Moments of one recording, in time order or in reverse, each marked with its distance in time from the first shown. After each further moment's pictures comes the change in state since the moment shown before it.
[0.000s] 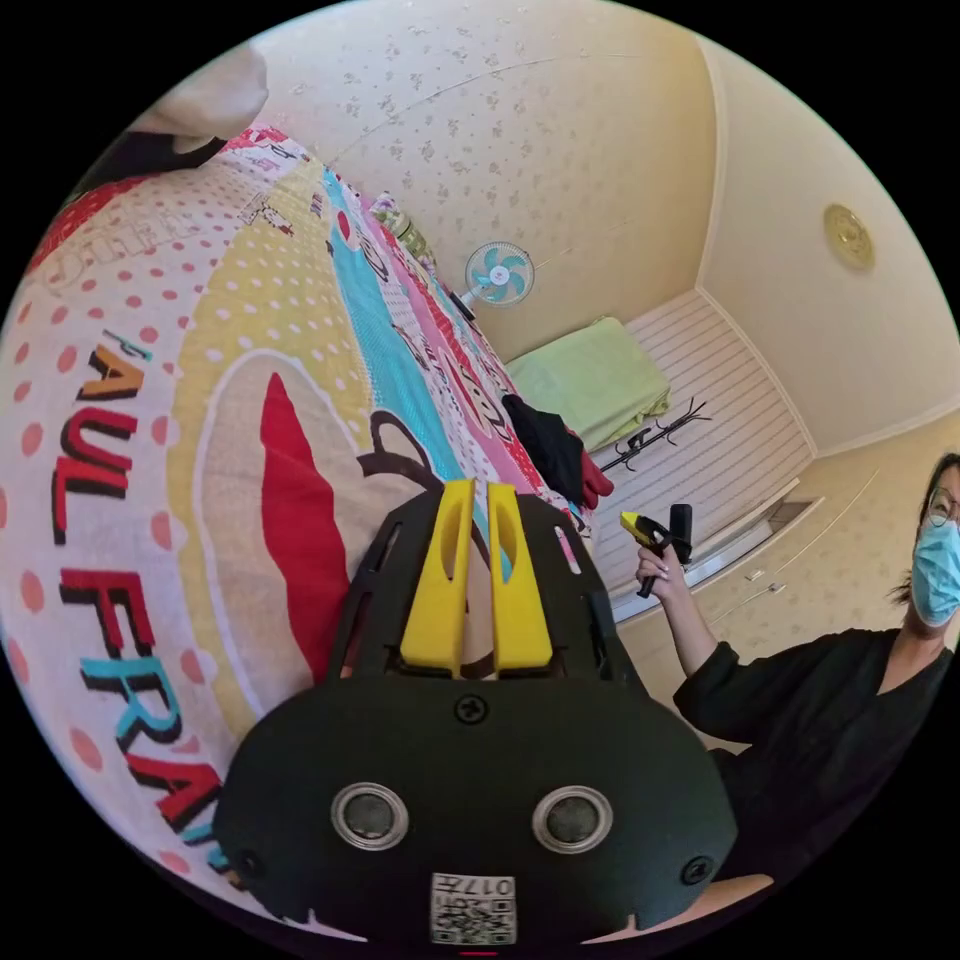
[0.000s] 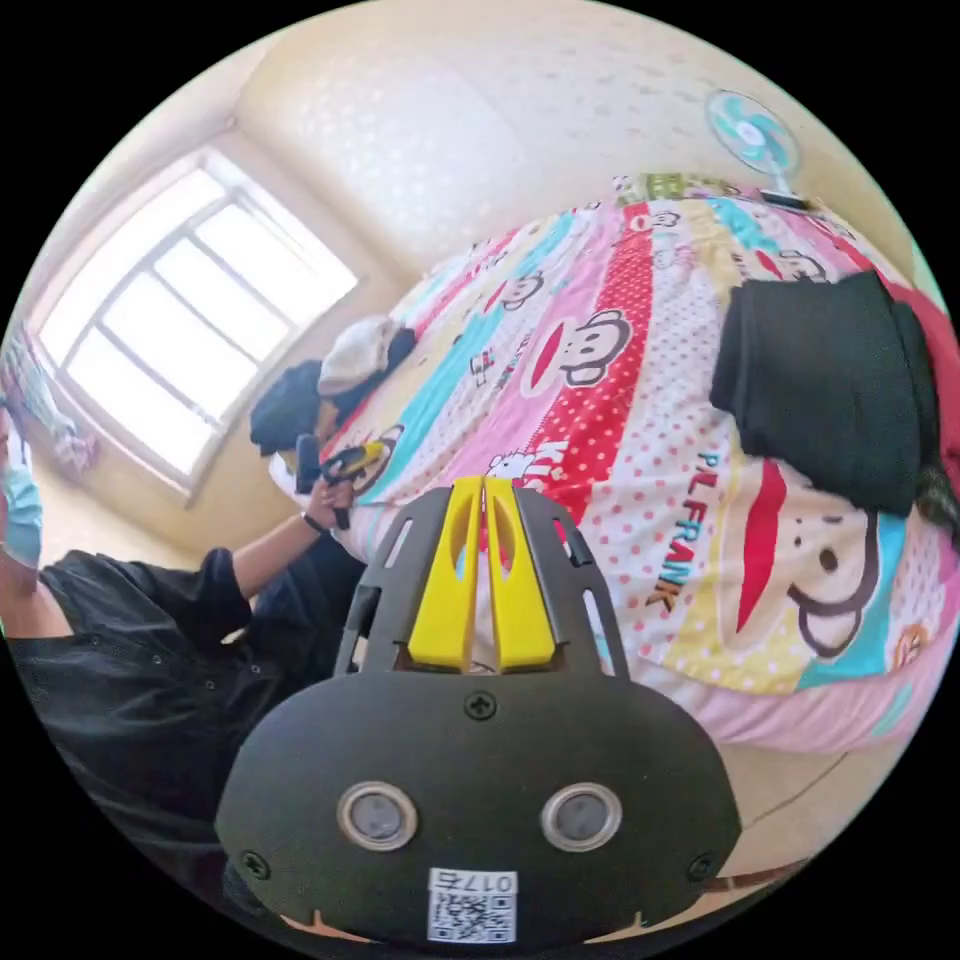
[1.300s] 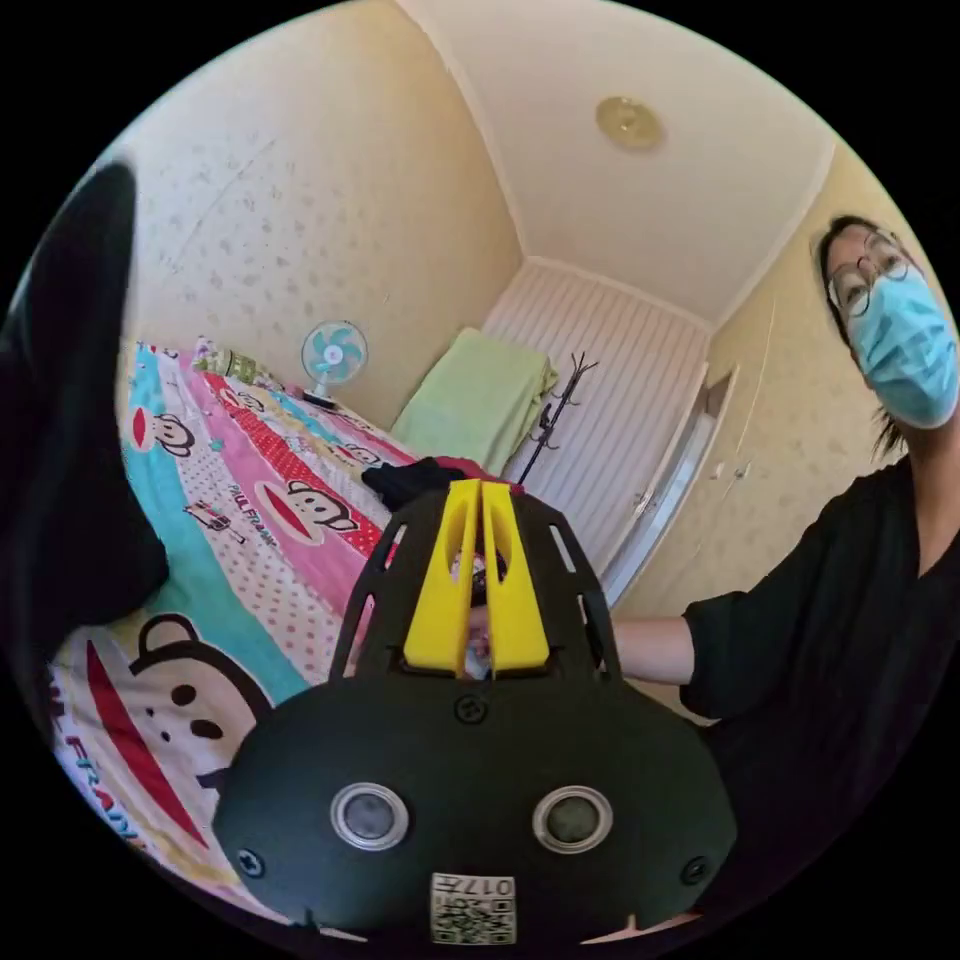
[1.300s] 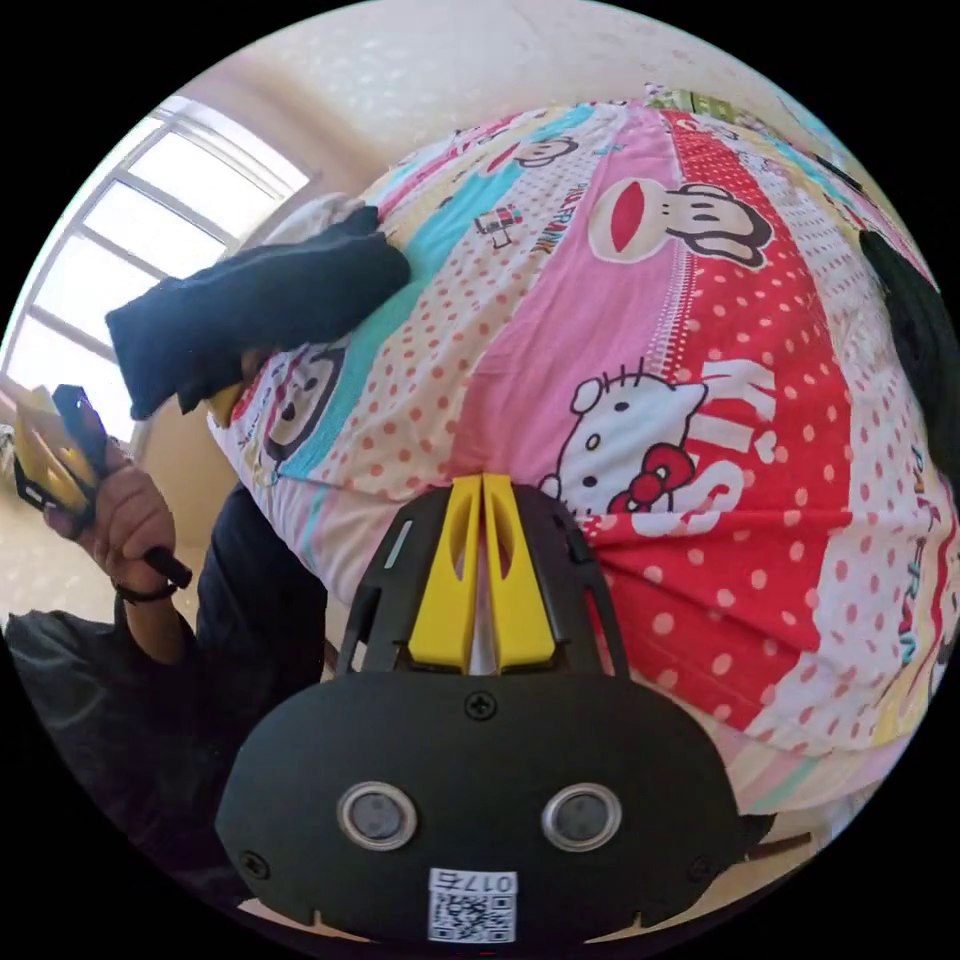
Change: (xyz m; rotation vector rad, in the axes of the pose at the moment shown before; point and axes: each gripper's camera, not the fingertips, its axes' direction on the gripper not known) left arm 0.303 0.121 0.128 0.069 -0.036 0.543; right arm -0.105 0.050 0.201 0.073 -0.072 0.181
